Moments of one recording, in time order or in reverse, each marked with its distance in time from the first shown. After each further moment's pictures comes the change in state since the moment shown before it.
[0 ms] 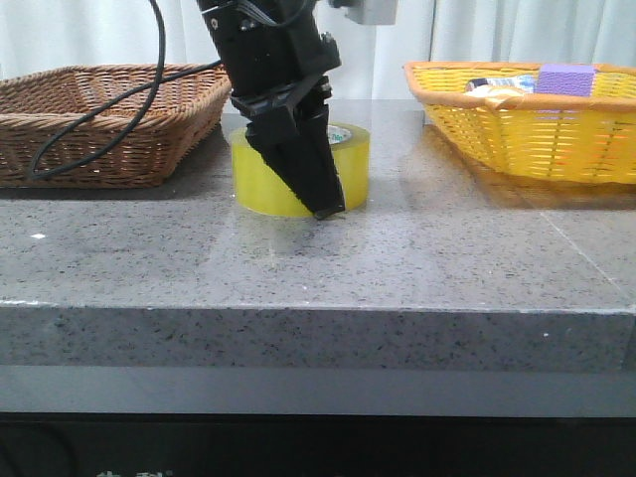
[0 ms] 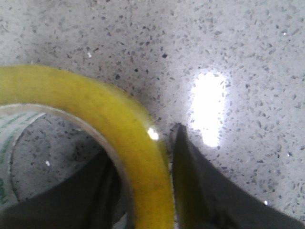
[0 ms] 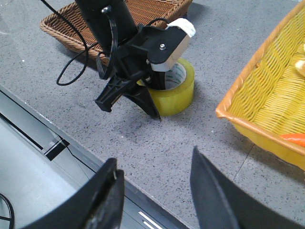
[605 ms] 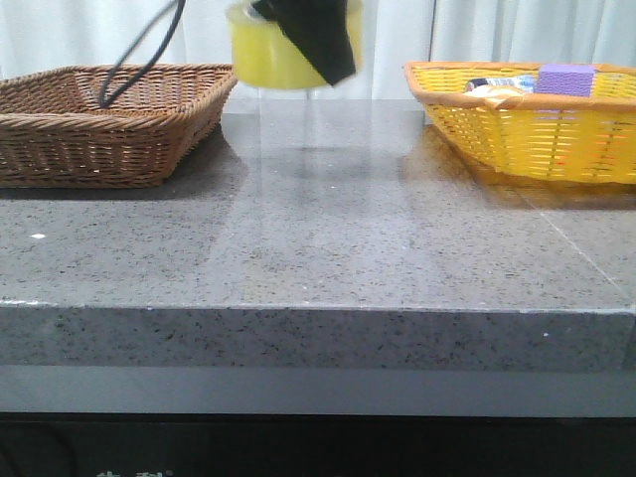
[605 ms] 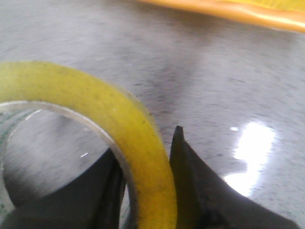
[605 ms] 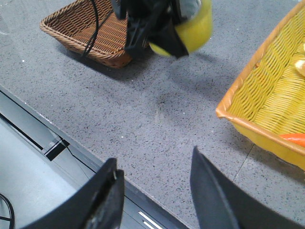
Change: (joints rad) left arm 0.000 0.018 -0.345 0.211 0.043 -0.407; right arm 0.000 0.000 0.000 0.000 0.000 0.000
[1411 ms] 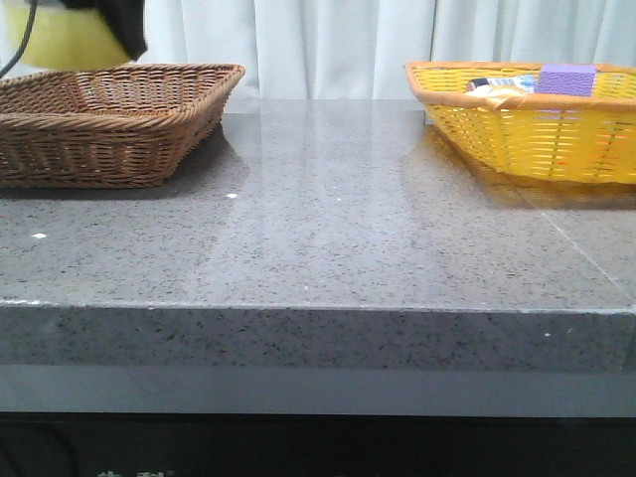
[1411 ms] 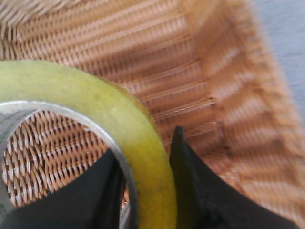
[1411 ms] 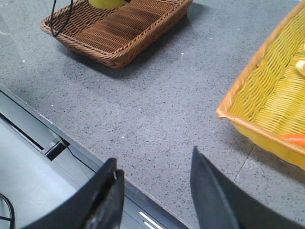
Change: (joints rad) left arm 0.340 0.079 -0.104 0.169 0.093 -0.526; right arm 0.000 0.000 0.000 0.000 0.000 0.002
